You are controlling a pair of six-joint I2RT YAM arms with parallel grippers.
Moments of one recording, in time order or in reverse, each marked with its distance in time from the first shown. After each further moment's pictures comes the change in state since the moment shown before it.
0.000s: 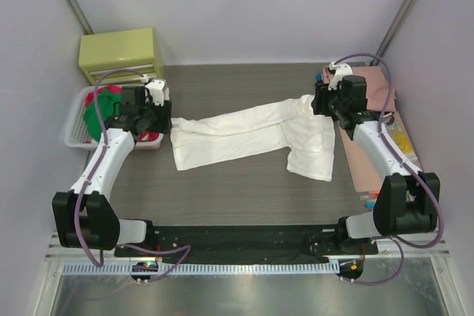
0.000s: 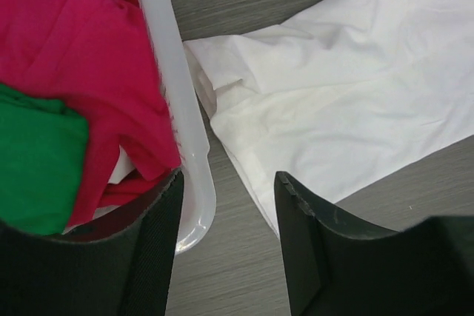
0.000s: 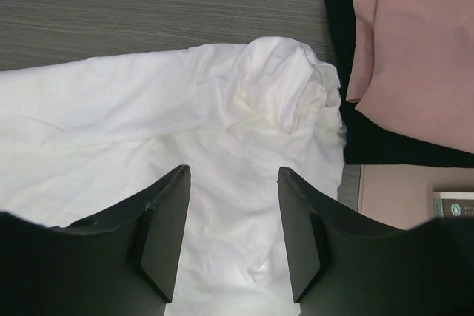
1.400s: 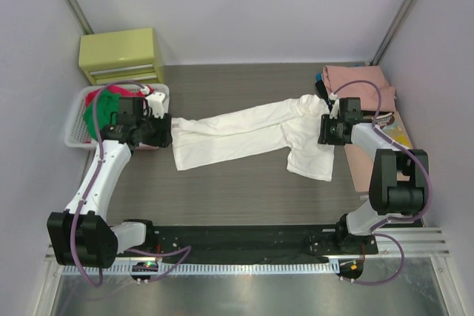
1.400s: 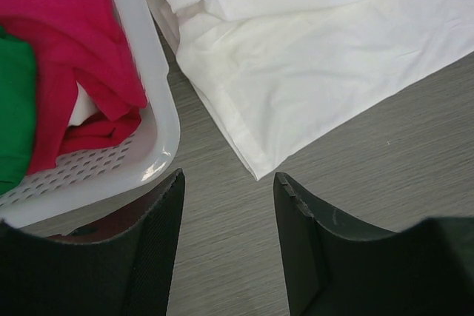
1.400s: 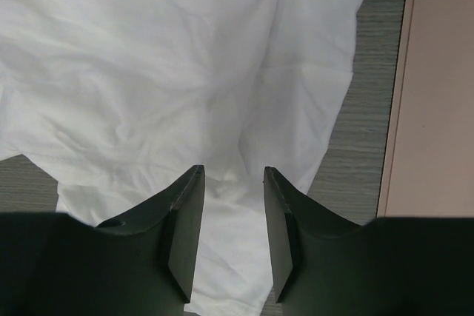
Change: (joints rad) left arm 0.004 -0.150 -0.059 -0.177 0.058 0.019; right arm -0.090 0.121 -0.128 -0.213 0.000 0.037
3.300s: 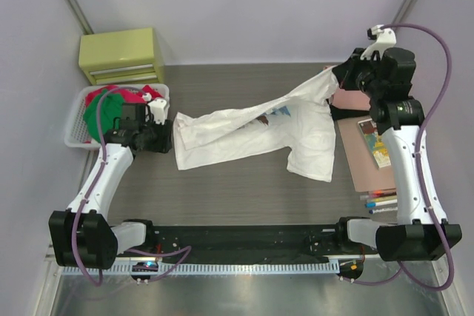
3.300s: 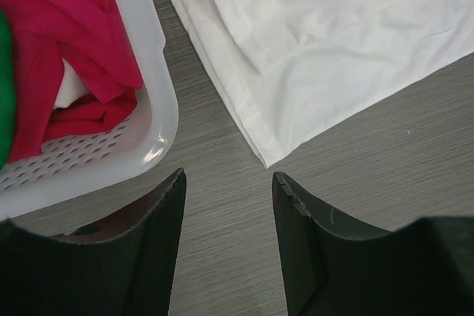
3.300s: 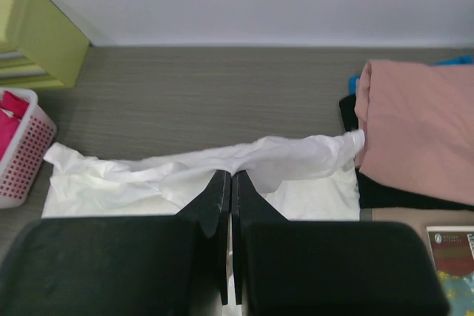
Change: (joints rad) left arm 0.000 -0.007 -0.078 0.033 -0.024 0.007; right arm 0.025 -0.336 0.501 -0.111 -0.131 0.130
